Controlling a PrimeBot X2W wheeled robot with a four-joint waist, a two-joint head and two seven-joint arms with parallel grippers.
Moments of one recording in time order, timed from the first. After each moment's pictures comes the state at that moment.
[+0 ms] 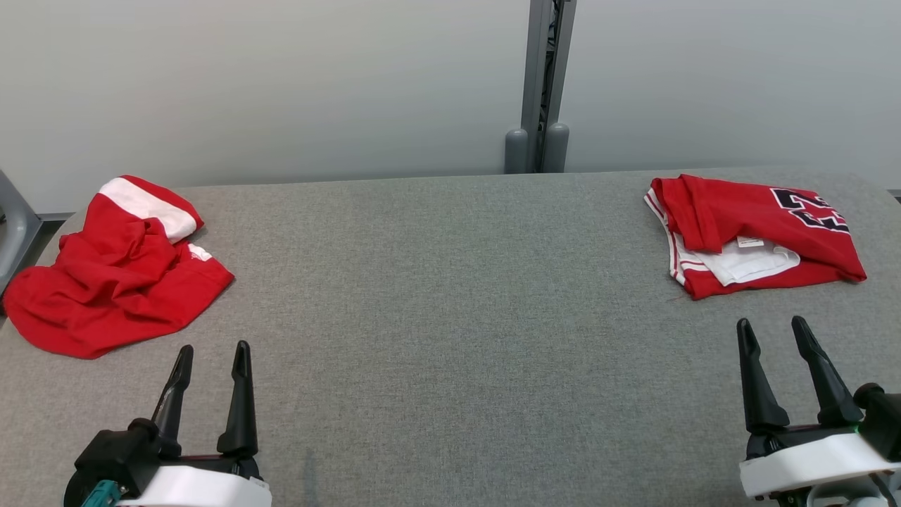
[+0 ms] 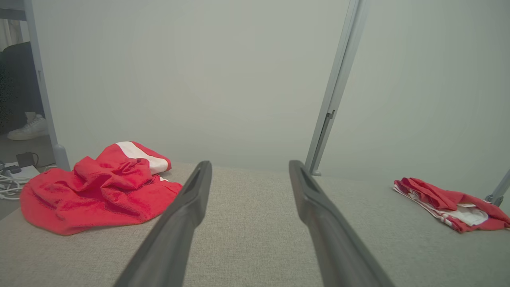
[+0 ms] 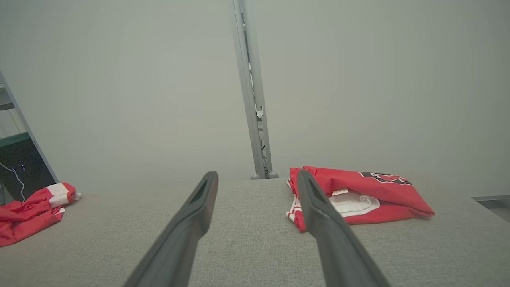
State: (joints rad) left arm 0.04 0.14 -0.08 0.11 -0.38 0.01 -0.26; right arm -0.04 -0.13 0.02 0.17 0.31 0.13 -0.26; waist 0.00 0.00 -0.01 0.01
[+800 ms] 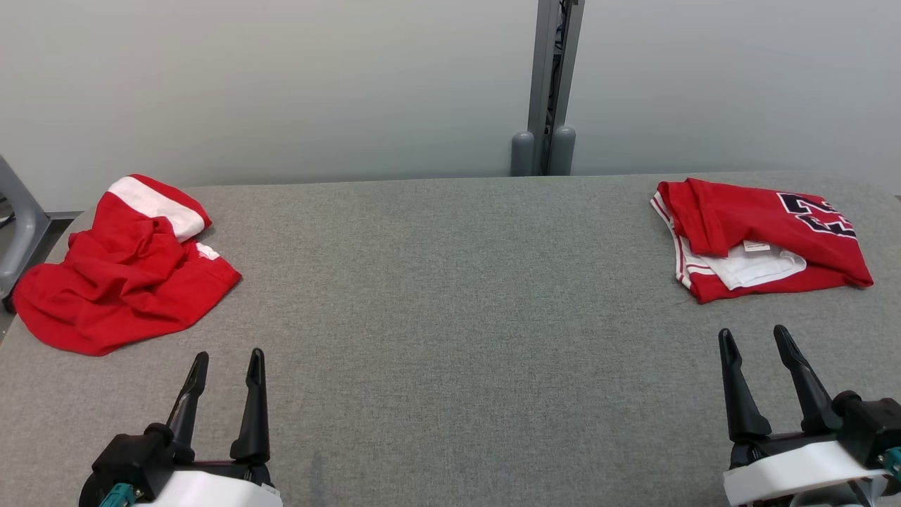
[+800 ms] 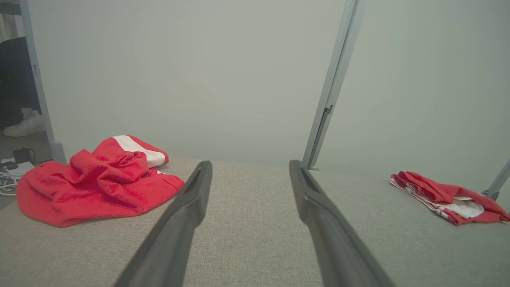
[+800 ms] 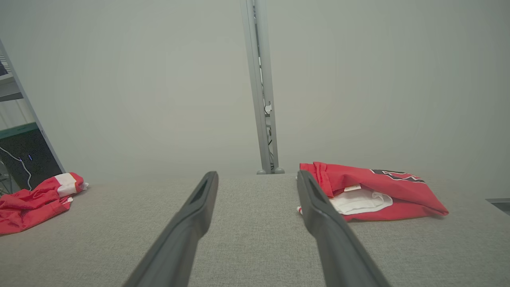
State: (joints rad) left arm 0.04 0.09 -0.04 0.15 -0.32 -0.05 -0.26; right arm -0.02 -0.09 0.02 0.16 0.25 0.13 -0.26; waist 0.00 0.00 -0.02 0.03
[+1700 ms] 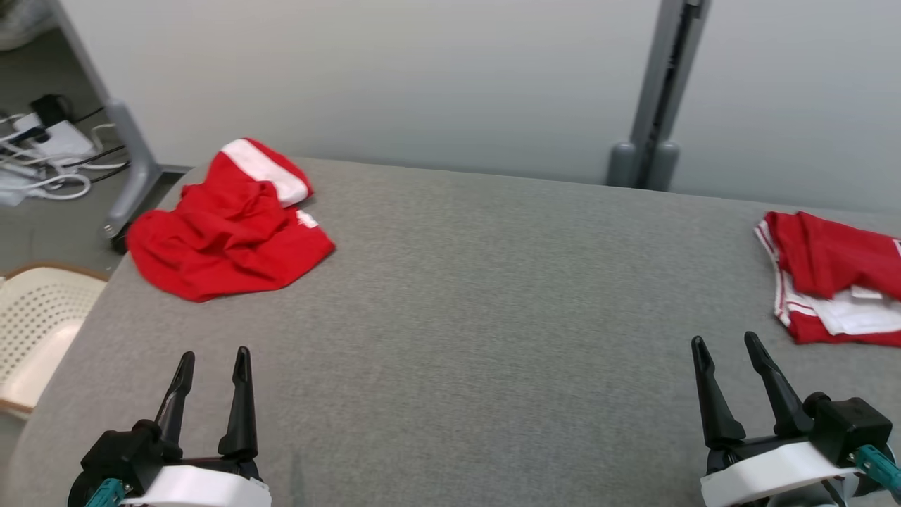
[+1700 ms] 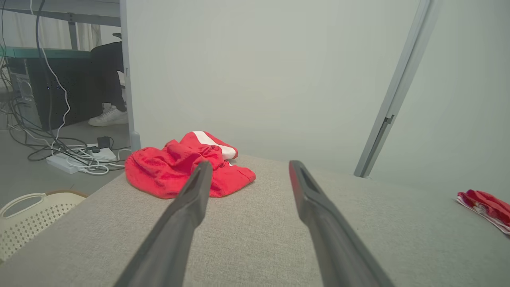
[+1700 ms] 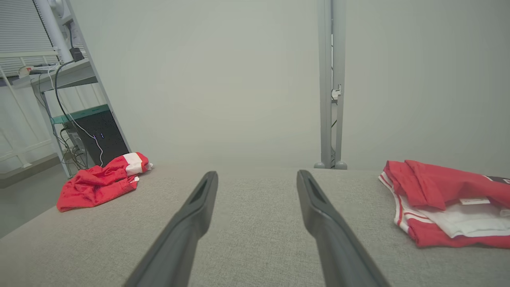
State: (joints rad) left arm 0.02 0.08 0.00 0.19 -0.30 -0.06 -0.26; right arm -0.03 -0.08 0.08 0.20 0.27 0.13 -0.26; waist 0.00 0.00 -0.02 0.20
